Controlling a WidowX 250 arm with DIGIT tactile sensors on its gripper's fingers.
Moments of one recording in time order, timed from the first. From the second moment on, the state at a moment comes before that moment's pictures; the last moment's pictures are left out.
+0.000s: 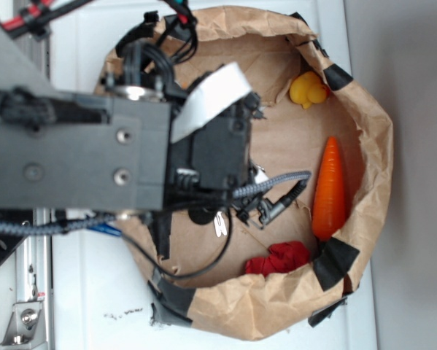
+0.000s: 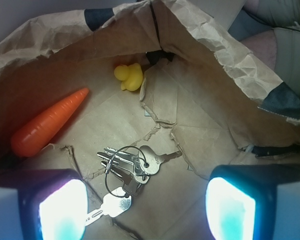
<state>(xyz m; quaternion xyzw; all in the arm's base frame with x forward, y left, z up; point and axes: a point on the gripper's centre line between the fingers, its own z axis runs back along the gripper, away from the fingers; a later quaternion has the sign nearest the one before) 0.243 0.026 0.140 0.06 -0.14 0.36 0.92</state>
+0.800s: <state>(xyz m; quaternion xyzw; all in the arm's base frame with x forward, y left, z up) 0.253 0.014 0.071 0.06 -0.13 0.31 0.94</state>
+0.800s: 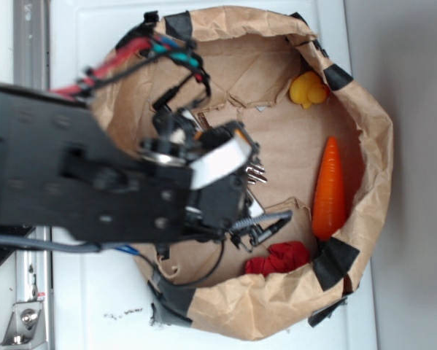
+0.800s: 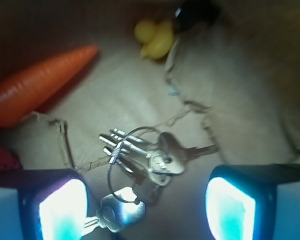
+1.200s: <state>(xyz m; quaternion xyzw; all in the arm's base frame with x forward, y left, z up) 0.265 0.025 0.040 0.06 -0.11 0.32 0.94</state>
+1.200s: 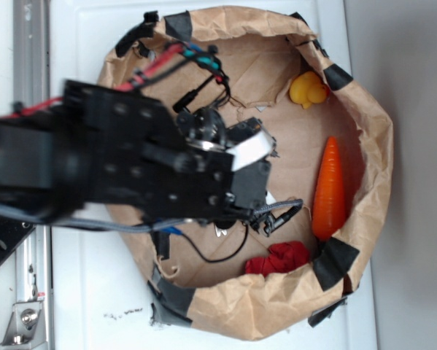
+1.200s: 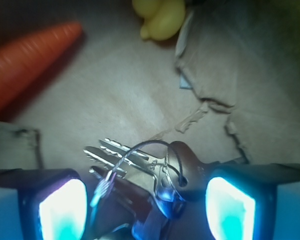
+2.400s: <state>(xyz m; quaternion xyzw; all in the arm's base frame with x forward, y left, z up) 0.240 0.056 0.034 0.06 -0.12 0.36 0.92</state>
